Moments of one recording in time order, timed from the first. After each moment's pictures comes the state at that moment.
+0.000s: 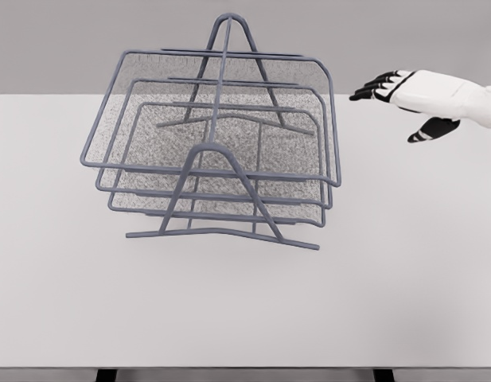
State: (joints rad) left arm 0.05 0.00 -0.01 -0.03 0.71 0.20 0.04; right arm -0.73 -0.80 0.47 -1.36 0.35 -0.61 0.61
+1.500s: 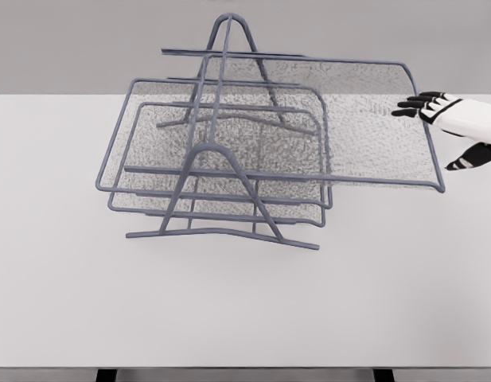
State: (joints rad) left arm 0.05 0.00 -0.01 -0.03 0.71 0.20 0.04; right arm -0.54 -0.94 0.35 -1.37 0.27 -0.59 0.60
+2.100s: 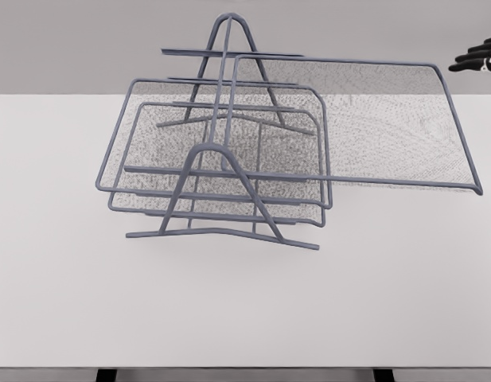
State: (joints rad) left arm 0.05 0.00 -0.01 -0.03 0.71 0.20 0.04; right arm -0.58 -1.18 0.25 -1.59 0.11 -0.61 0.61
